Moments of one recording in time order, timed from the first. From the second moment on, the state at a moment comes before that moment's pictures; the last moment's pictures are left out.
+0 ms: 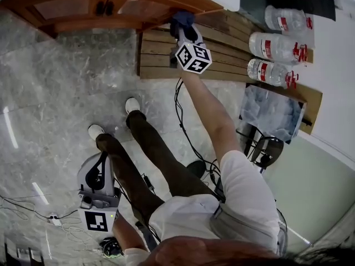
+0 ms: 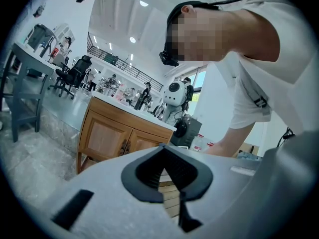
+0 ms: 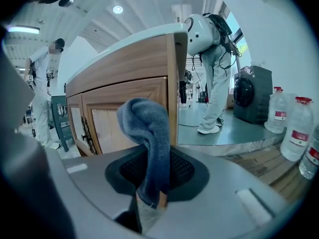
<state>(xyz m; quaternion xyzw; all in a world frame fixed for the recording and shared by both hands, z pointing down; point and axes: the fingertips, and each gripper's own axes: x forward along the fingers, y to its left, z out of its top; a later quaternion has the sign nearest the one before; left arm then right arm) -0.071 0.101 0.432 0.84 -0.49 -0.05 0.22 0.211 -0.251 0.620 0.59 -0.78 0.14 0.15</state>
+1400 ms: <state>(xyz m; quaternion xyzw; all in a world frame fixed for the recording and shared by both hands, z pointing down) -0.216 0.155 0.496 0.76 -0.59 -0.07 0.27 -0.320 -0.214 0.725 0.32 -0.92 0.14 0.18</state>
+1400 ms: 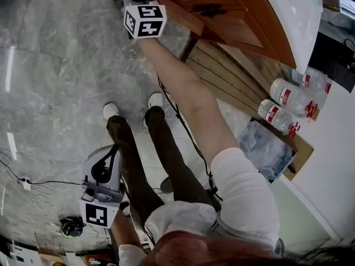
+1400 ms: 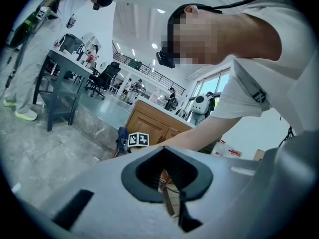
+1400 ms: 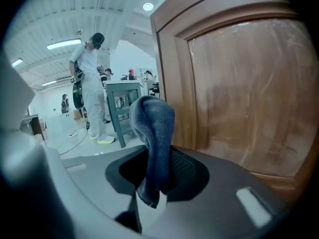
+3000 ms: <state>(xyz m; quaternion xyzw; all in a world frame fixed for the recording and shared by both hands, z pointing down) -0.109 0.126 0.472 0.82 -0.52 -0.04 0.25 -0.031 -0.248 0.747 0.46 -0.84 0.21 0.19</state>
